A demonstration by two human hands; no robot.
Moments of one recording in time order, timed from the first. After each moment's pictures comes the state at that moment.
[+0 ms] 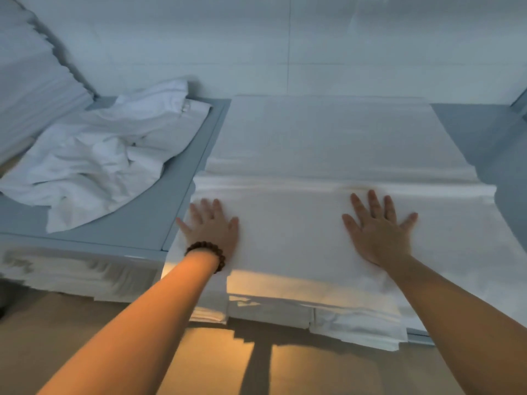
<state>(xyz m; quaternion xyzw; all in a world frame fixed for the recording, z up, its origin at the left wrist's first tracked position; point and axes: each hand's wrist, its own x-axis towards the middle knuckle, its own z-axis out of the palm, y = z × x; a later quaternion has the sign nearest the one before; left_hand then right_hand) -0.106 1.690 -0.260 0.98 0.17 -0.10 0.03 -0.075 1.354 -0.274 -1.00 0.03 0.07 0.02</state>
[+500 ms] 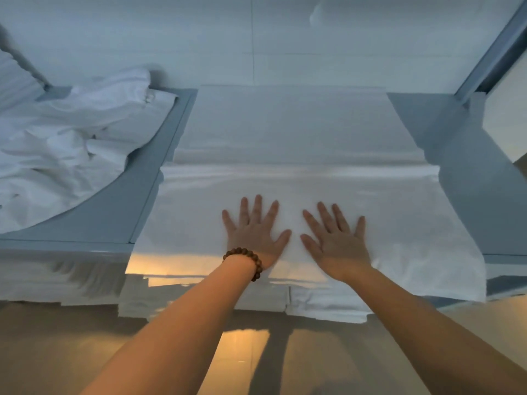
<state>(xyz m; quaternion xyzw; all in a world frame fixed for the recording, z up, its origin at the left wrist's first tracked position) -0.136 1.565 -0.275 0.99 -0.05 -0.08 0.06 -0.155 1.369 -0.267 -0.99 -0.06 0.10 0.02</state>
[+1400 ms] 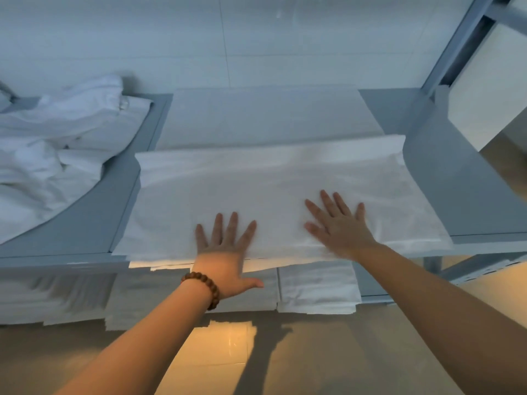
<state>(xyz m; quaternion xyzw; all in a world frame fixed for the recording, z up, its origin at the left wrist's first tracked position) -0.175 1.603 -0.276 0.98 -0.17 -0.09 -0.02 -0.140 1.314 -0.254 -0.99 -0.07 0.14 0.06</state>
